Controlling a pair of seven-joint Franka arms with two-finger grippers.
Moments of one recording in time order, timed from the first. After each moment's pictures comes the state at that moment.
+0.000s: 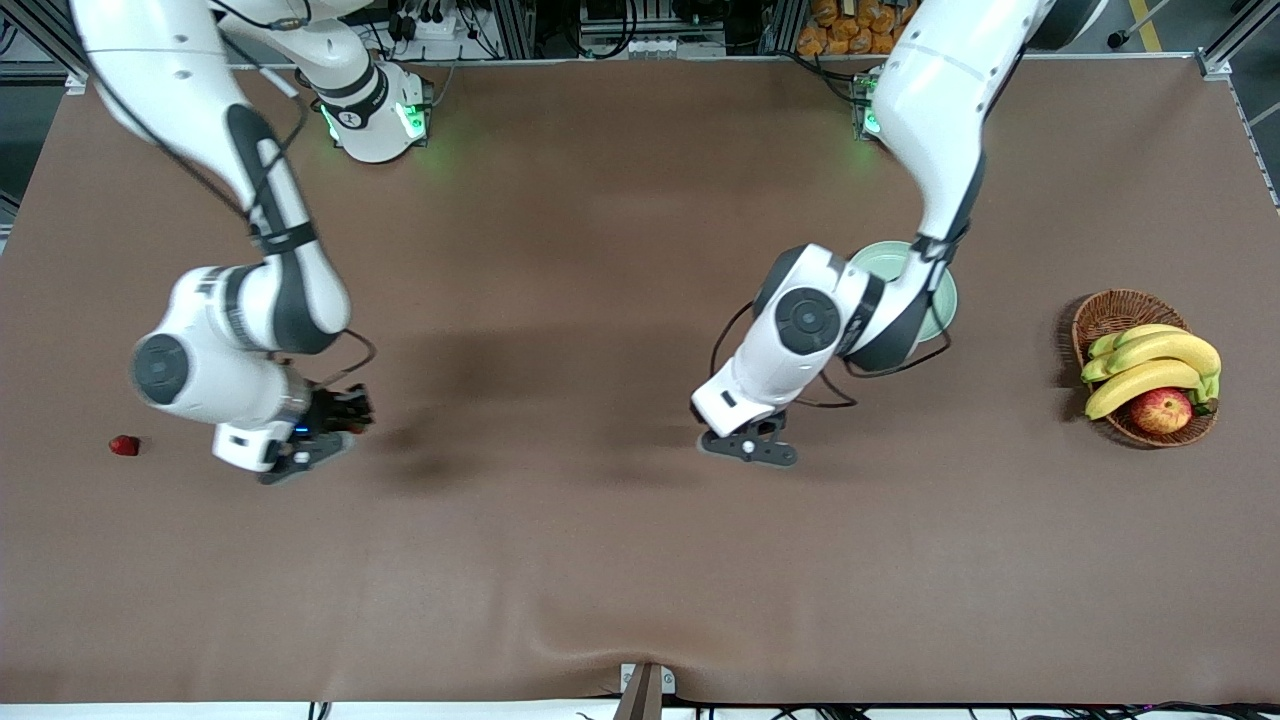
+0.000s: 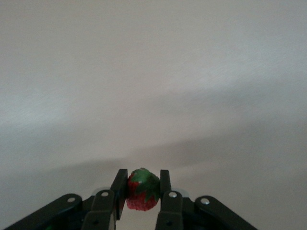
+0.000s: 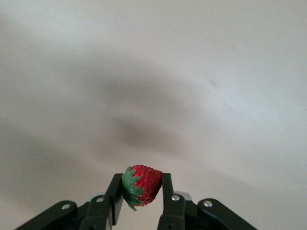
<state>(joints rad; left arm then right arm) -0.49 0.63 -0.07 -1.58 -0.07 2.35 -0.34 0.35 0.48 -0.20 -1.81 0.26 2.23 -0.49</state>
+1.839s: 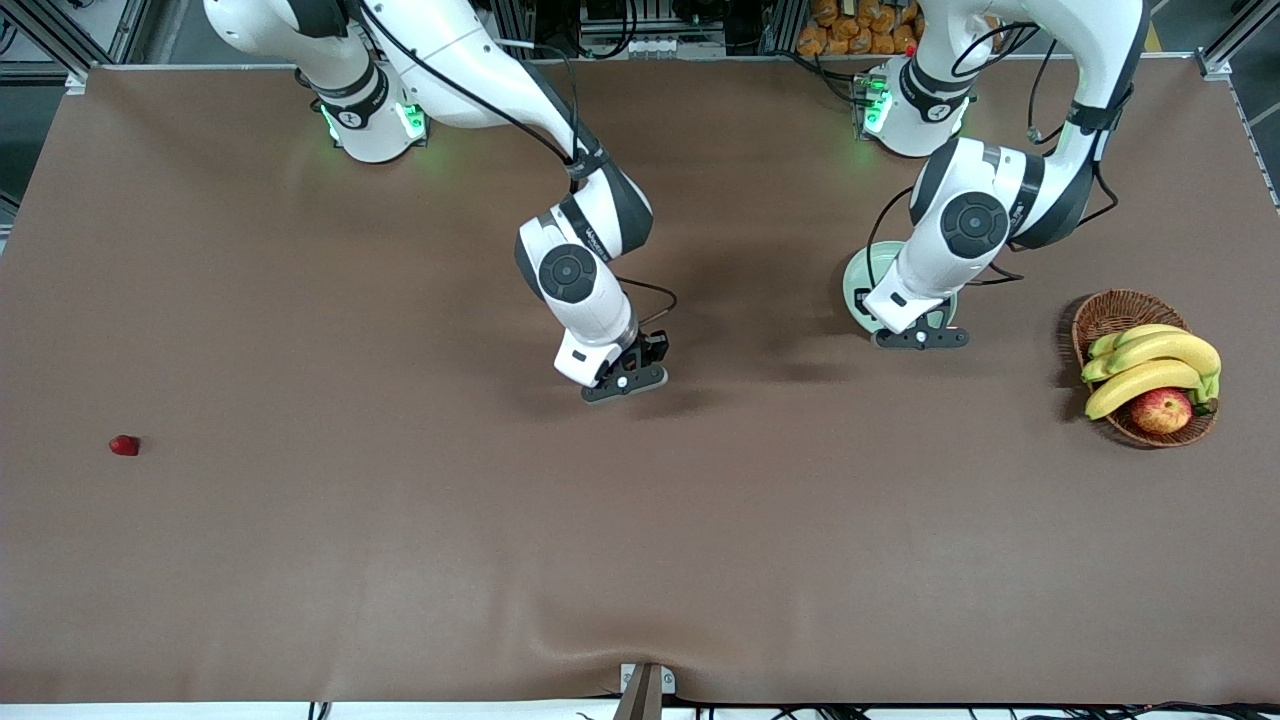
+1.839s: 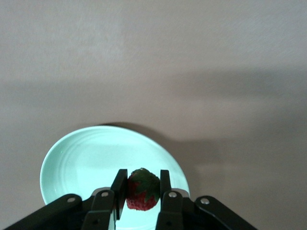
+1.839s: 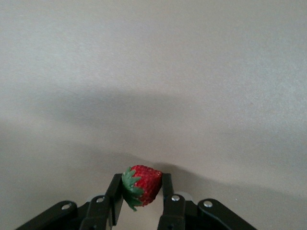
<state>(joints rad) -0.26 0.12 -0.06 -2.39 0.05 2.35 -0.33 0.91 0.76 -0.19 -1.60 0.43 2.44 0.26</state>
